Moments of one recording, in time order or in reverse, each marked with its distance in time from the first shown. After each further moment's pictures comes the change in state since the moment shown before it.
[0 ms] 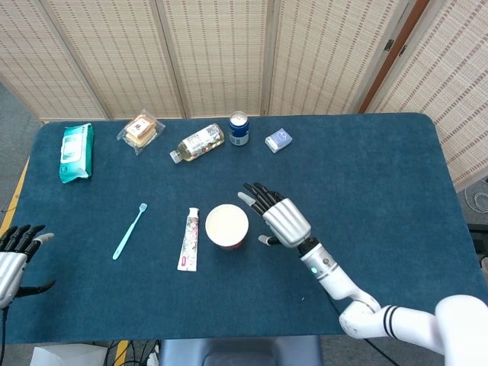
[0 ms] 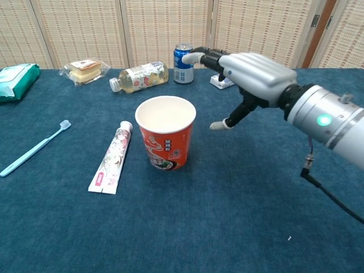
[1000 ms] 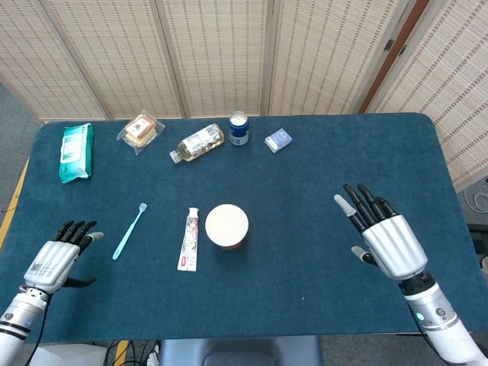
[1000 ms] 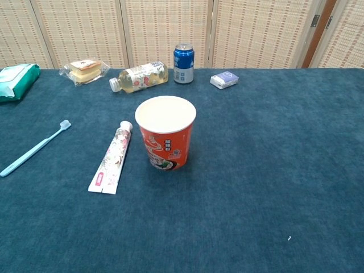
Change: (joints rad) left arm -0.144 -0.044 -0.012 -0.111 -0.038 -0.185 0.155; right arm -0.361 0.629 -0.114 -0.540 -0.126 0.281 -0.269
